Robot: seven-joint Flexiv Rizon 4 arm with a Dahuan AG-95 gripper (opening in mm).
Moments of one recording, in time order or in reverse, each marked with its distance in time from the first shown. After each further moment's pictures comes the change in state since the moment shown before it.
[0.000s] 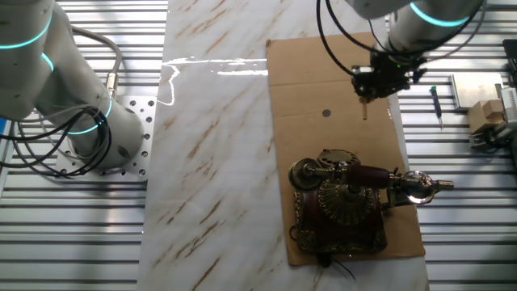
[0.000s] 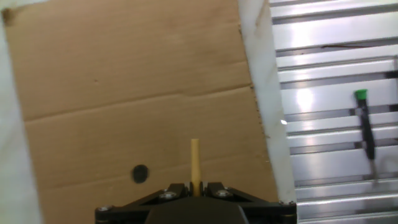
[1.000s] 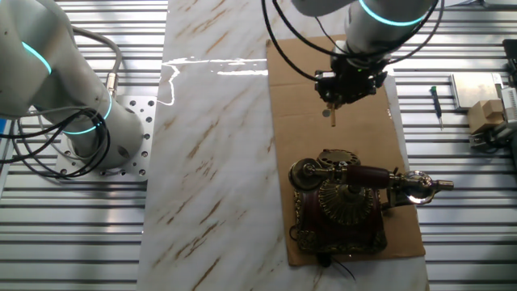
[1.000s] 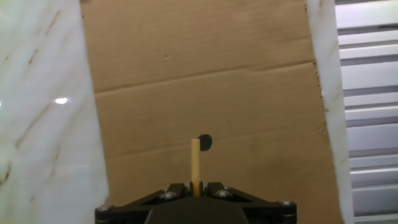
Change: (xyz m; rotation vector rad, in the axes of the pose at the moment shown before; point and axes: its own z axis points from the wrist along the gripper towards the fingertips) arm 0.025 0.054 -0.011 0.020 0.022 -0.013
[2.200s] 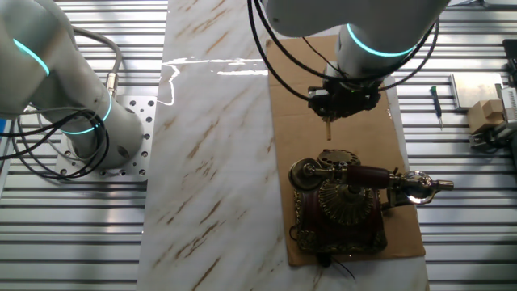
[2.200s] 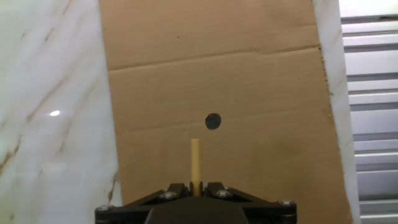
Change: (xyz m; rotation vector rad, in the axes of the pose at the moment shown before) arm 0.044 0.018 -0.005 0.007 -0.094 -0.047
